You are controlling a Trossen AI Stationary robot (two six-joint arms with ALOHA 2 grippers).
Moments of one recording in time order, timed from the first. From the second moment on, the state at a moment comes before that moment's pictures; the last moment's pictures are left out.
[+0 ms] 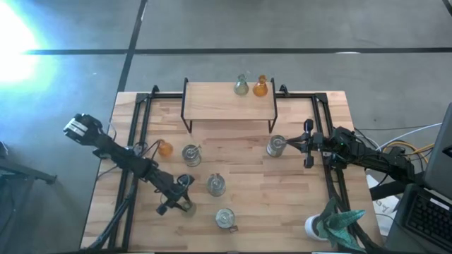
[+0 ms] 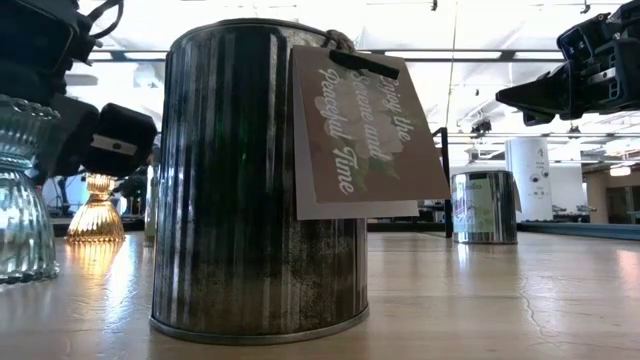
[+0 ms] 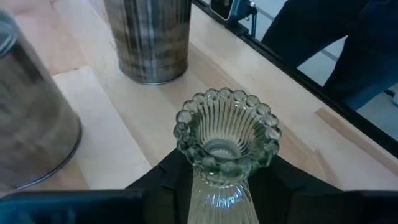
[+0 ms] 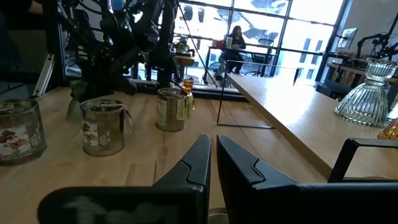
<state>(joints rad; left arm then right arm) -0.50 1.35 0.31 0.51 0.18 -0.03 -0.29 0.02 0.04 -0.03 -0.21 -0.10</state>
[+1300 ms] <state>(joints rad) 0.38 1.01 0.96 -0.12 0.11 0.09 -0.29 0.02 0.04 -0.03 -0.21 -0.10</state>
